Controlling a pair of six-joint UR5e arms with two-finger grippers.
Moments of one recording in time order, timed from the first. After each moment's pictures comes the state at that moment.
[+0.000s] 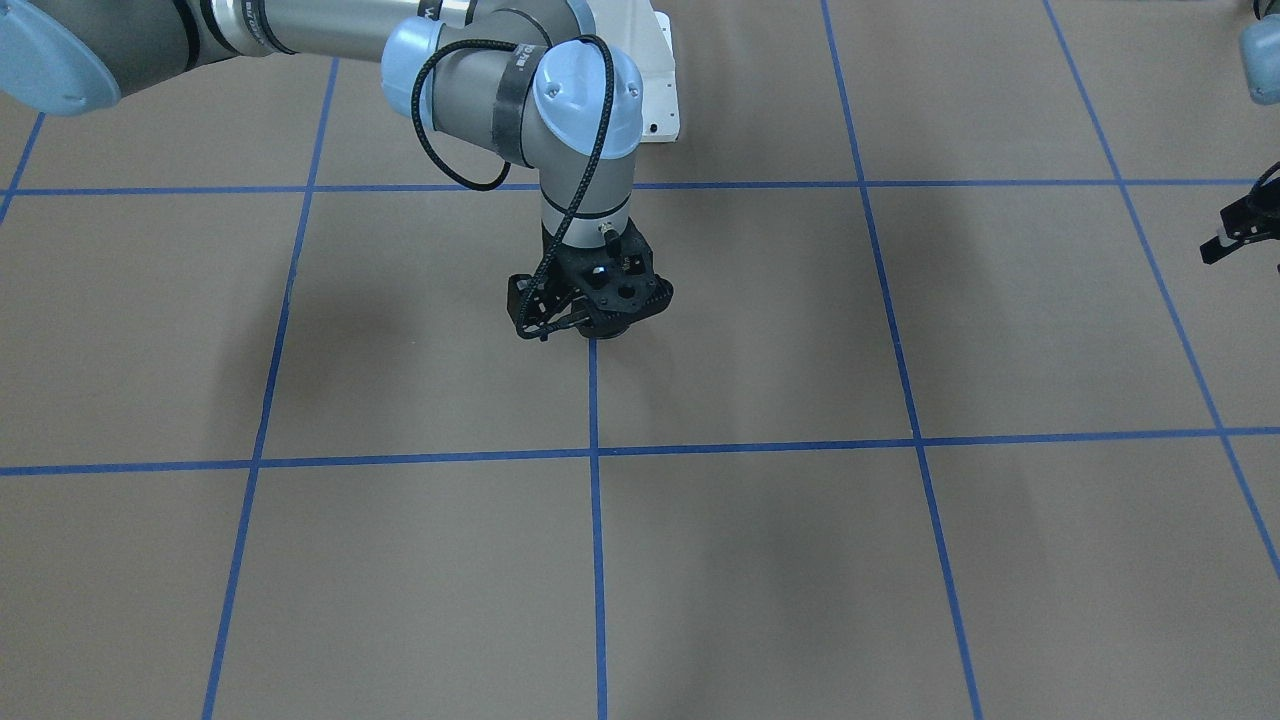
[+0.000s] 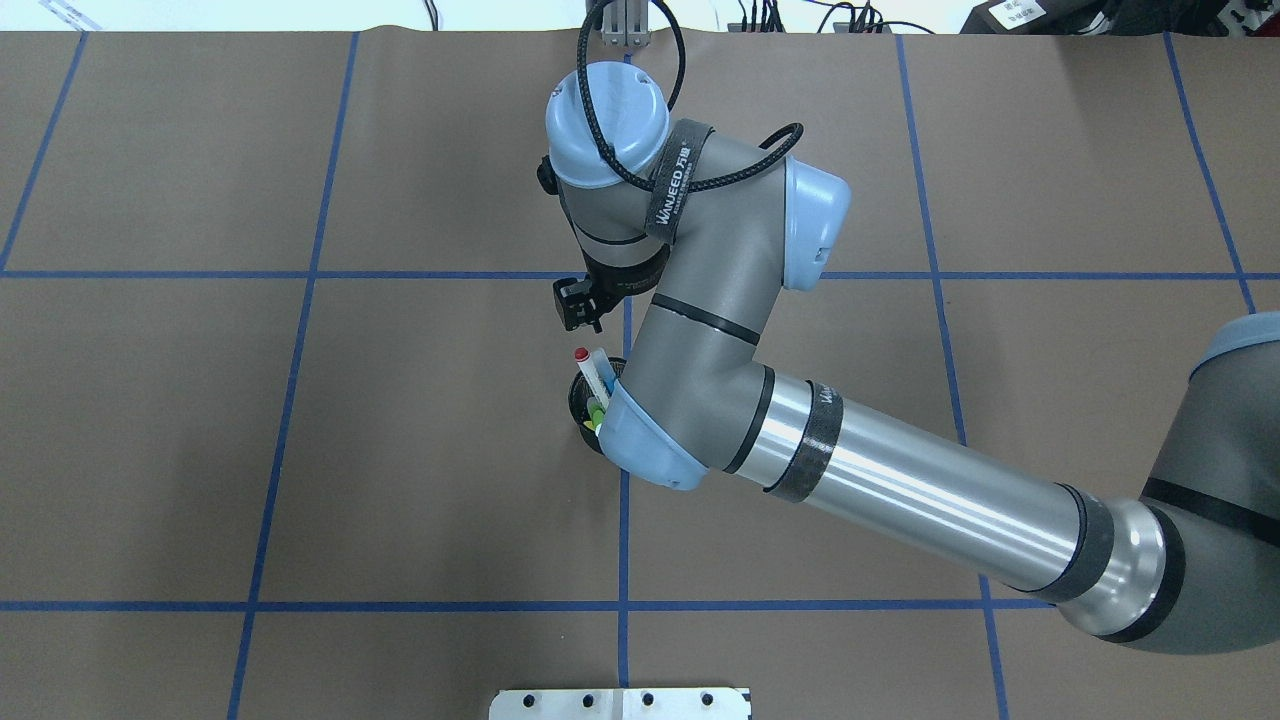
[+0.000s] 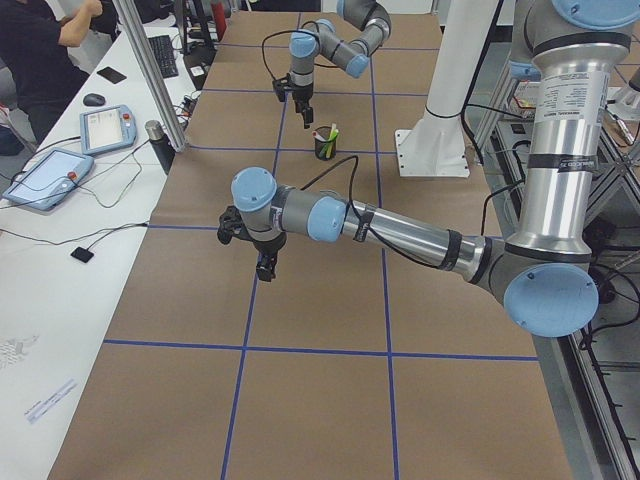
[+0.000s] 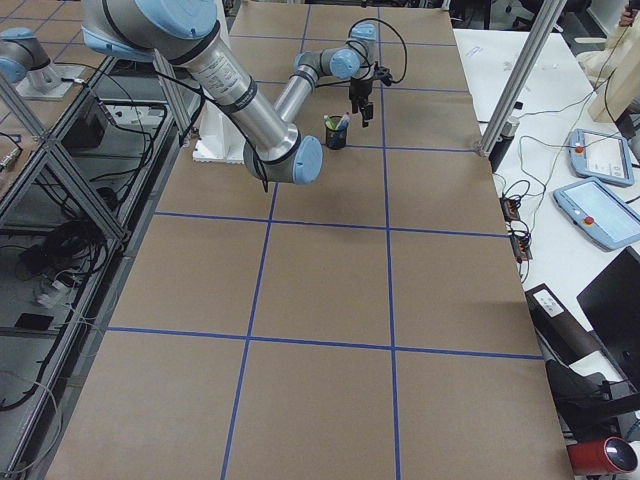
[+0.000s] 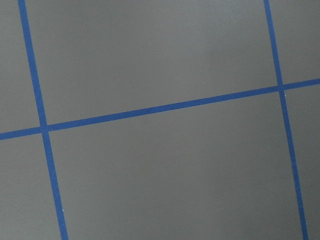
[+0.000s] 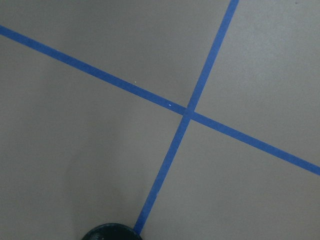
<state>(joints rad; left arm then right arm) -1.42 -1.62 -1.80 -1.52 -2.50 -0.10 0.57 -0.61 1.48 -1.79 1.88 0.71</state>
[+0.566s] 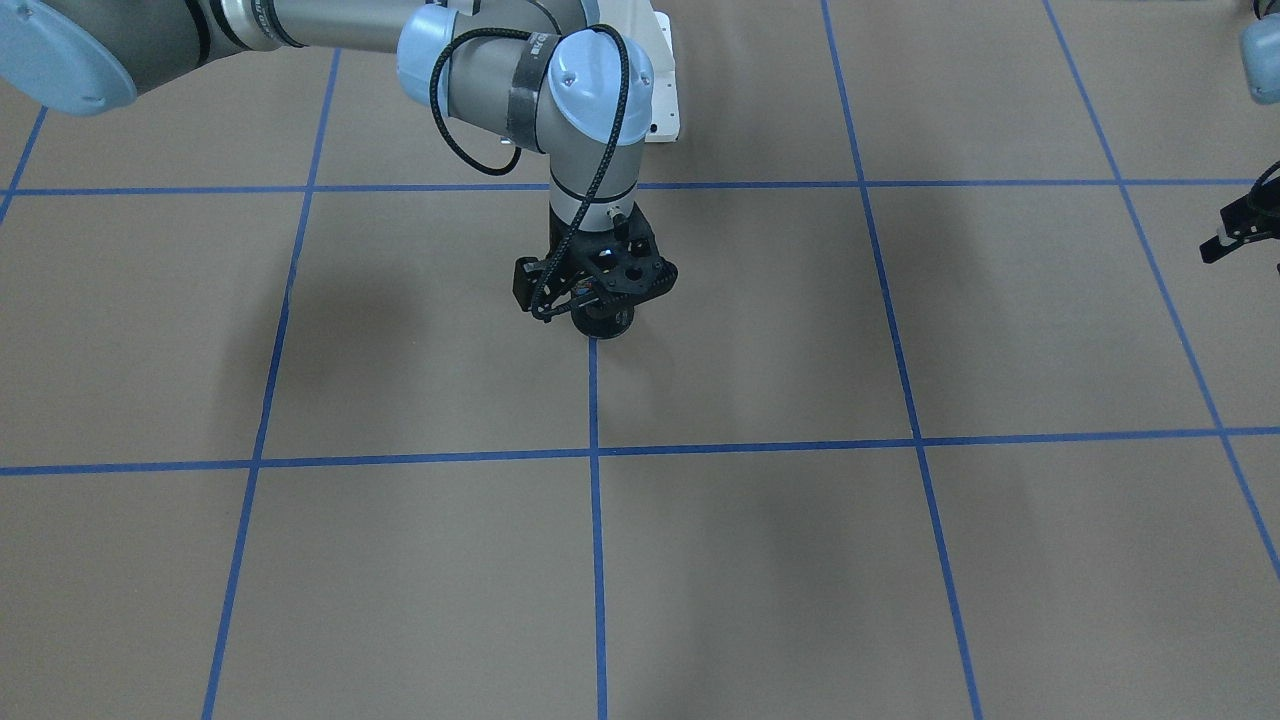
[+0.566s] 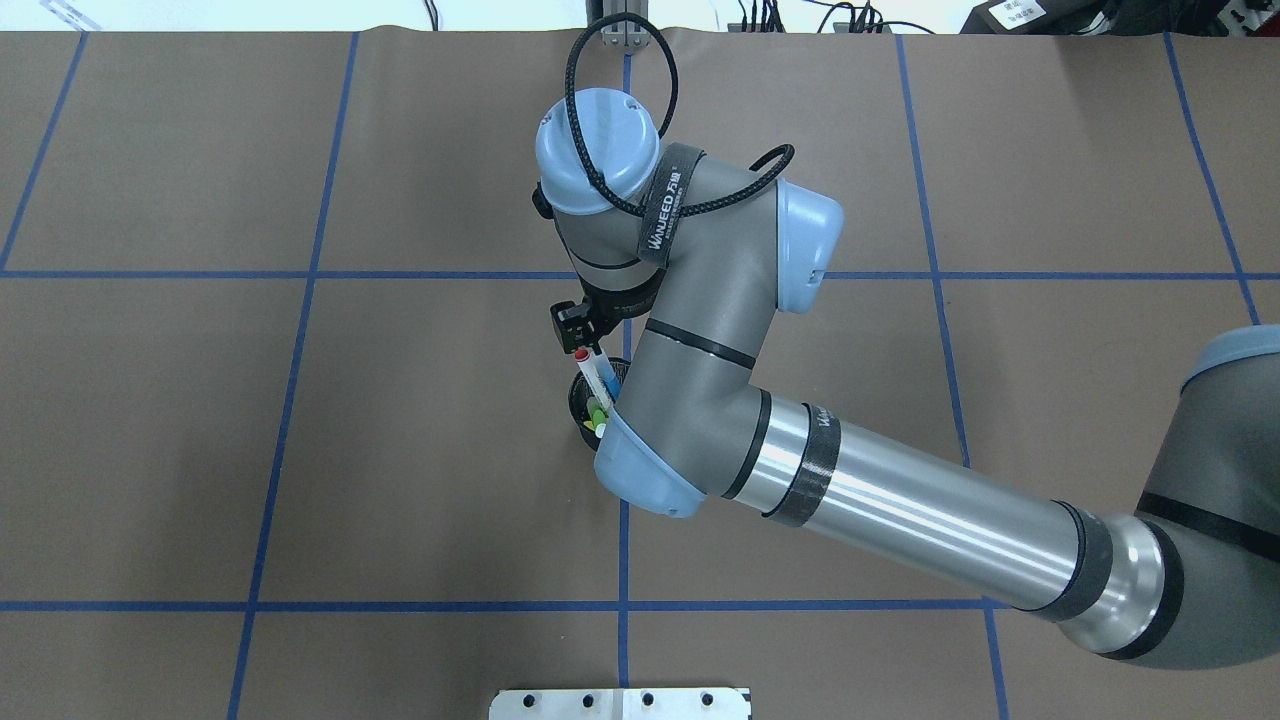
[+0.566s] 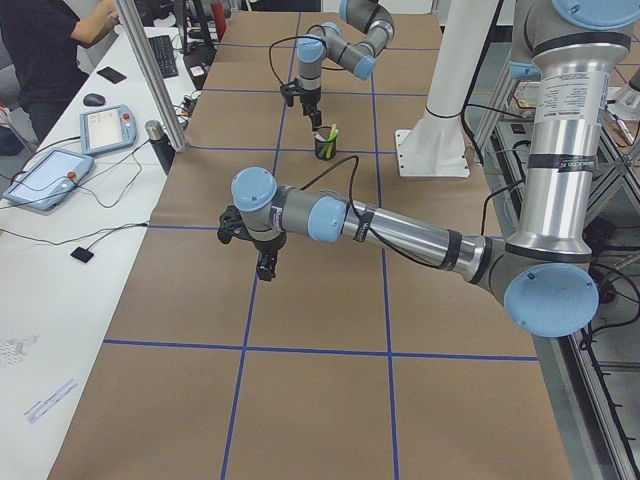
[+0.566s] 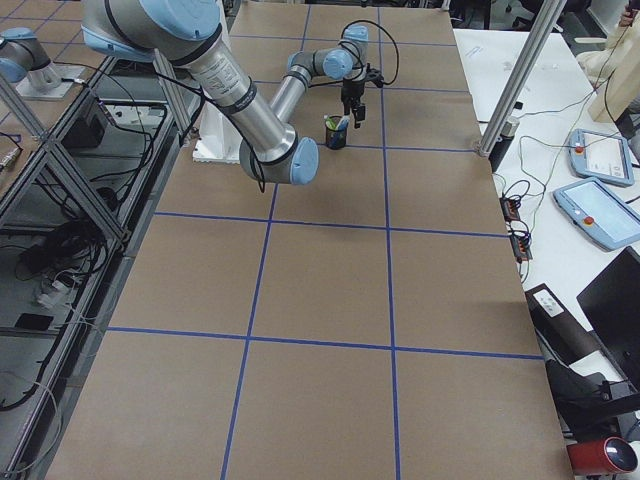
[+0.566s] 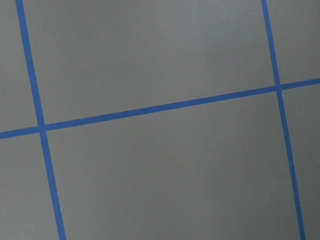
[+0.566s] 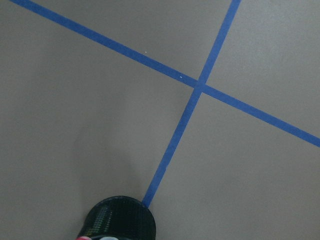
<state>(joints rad) -1.42 -1.62 -1.80 -1.52 -2.50 -0.10 0.54 -0.62 1.49 -1.82 1.87 0.71</state>
